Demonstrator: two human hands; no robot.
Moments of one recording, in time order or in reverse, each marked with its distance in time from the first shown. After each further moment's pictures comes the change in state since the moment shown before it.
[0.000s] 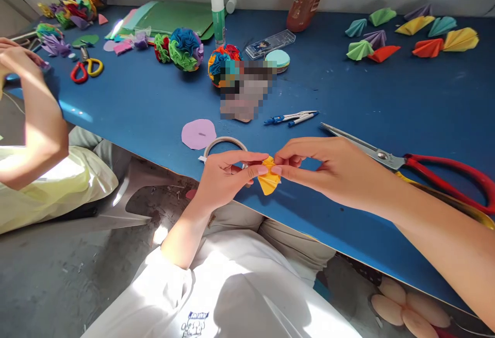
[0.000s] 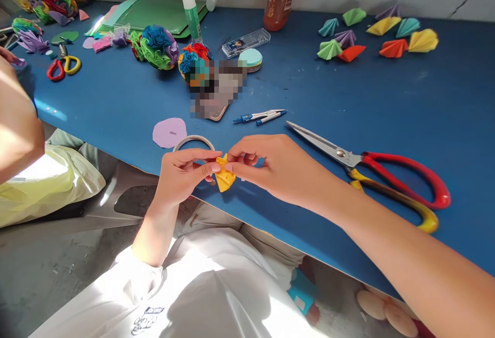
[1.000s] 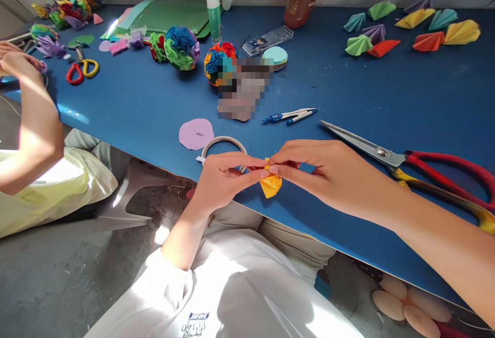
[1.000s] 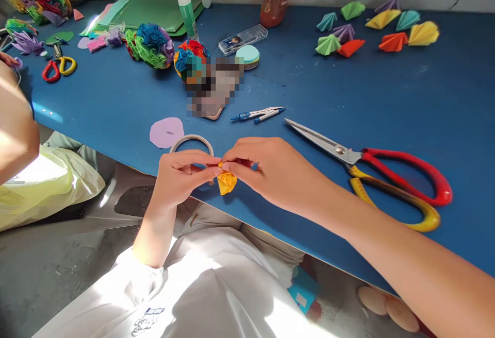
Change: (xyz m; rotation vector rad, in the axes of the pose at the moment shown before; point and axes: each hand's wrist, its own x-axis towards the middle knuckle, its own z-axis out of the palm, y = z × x) left_hand -0.001 0.001 0.001 0.095 -0.039 0.055; right_hand -0.004 -0.012 0.003 -0.060 -0.020 0.031
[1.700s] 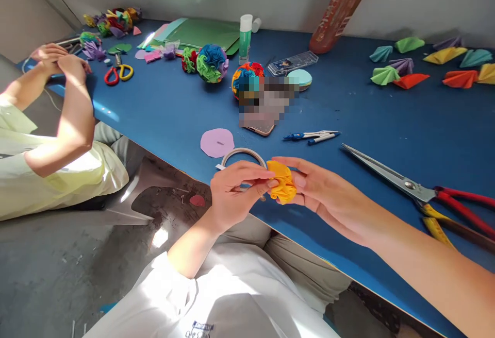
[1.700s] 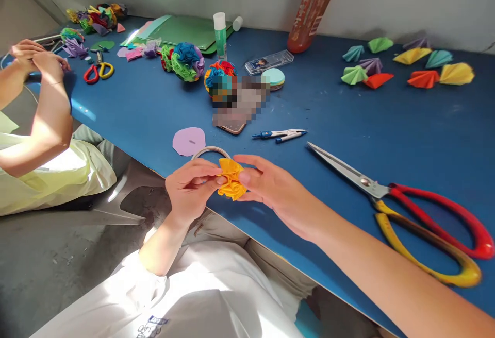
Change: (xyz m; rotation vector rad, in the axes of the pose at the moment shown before) left_hand -0.001 -0.018 0.003 -0.046 0.297 0.534; right_hand 0.010 0.007 0.023 0.844 -0.042 0.424
